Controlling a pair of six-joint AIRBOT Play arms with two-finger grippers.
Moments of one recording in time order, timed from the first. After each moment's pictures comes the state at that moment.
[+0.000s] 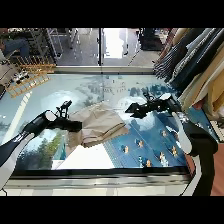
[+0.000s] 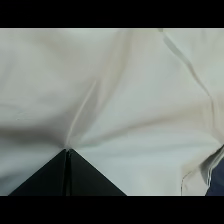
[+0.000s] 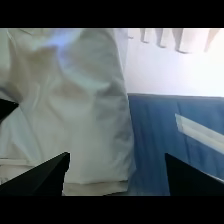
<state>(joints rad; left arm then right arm) -0.12 -1.57 1.13 0.98 -0.84 -1.23 -0.04 -2.04 1.79 -0.60 1.37 1.20</state>
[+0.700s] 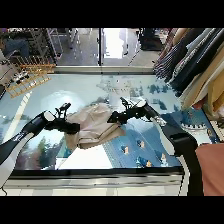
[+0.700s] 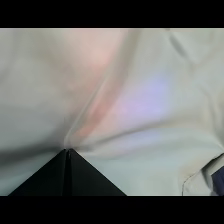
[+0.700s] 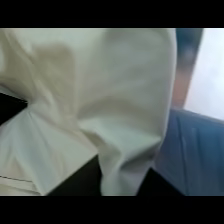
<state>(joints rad) -0.10 -1.59 1.13 1.00 -0.90 -1.20 0.21 -2.14 1.79 -0.53 1.25 1.25</state>
